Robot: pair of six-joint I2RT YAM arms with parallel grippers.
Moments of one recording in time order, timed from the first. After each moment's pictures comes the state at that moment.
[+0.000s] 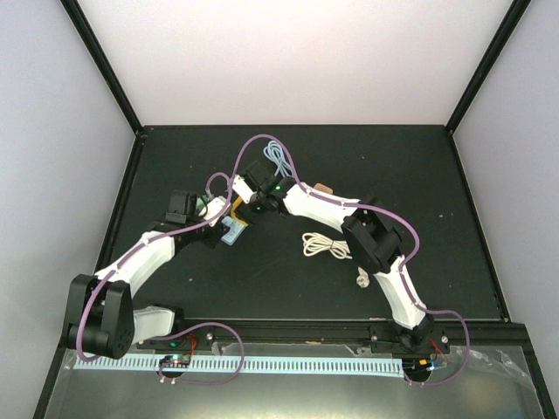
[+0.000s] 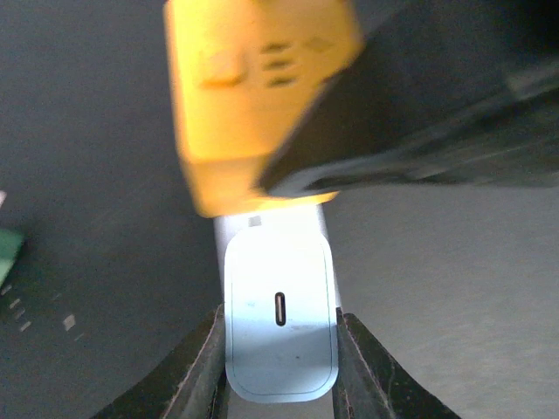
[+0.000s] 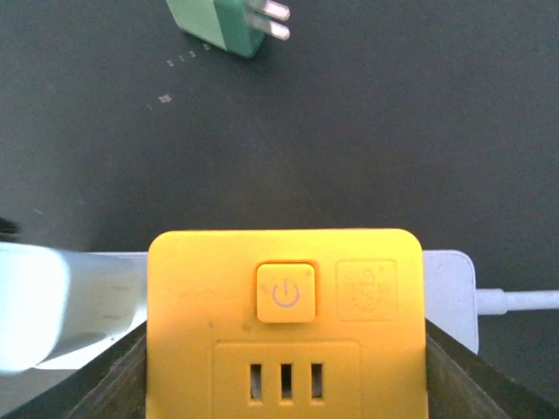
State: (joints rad) left arm -0.18 1.22 0.63 -0.30 0.37 0.36; right arm 0.86 2.22 1.76 -0.47 -0.09 -0.14
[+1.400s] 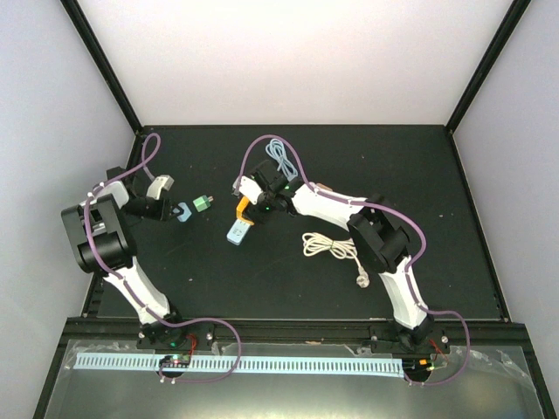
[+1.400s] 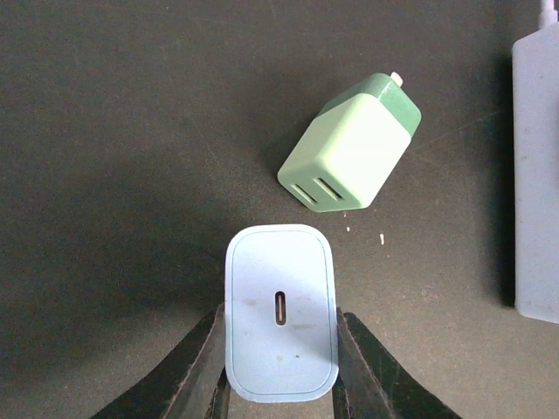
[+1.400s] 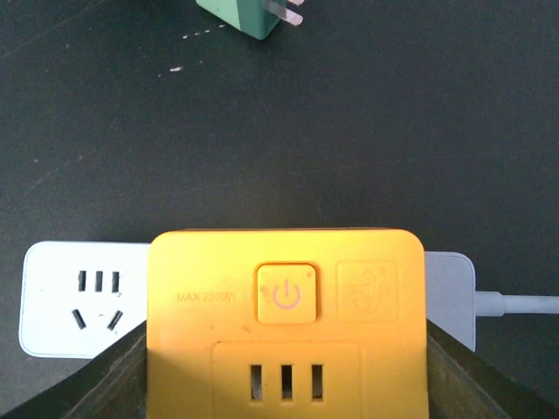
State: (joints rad) left arm 0.43 1.85 1.17 -0.75 0.68 0.62; right arm 0.82 2.16 1.66 -0.42 -0.18 -0.28
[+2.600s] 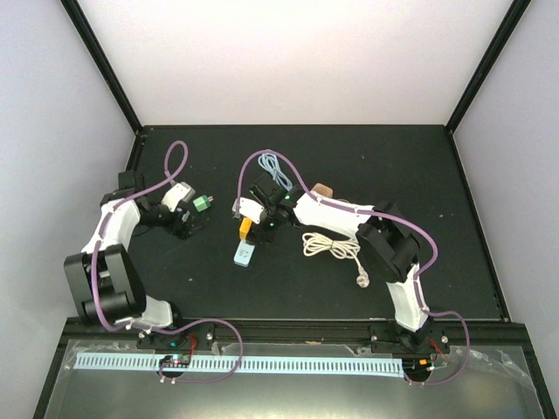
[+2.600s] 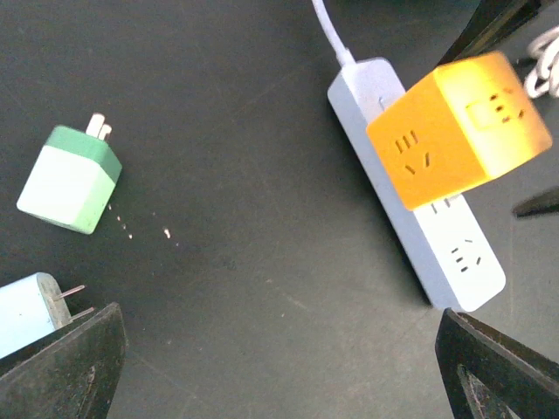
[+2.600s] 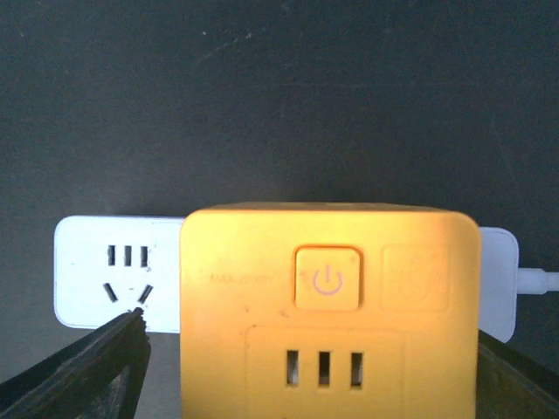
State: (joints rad) left arm 0.27 1.38 0.94 -0.83 0.70 0.79; right arm 0.89 2.05 1.57 -0.60 -0.25 -0.36
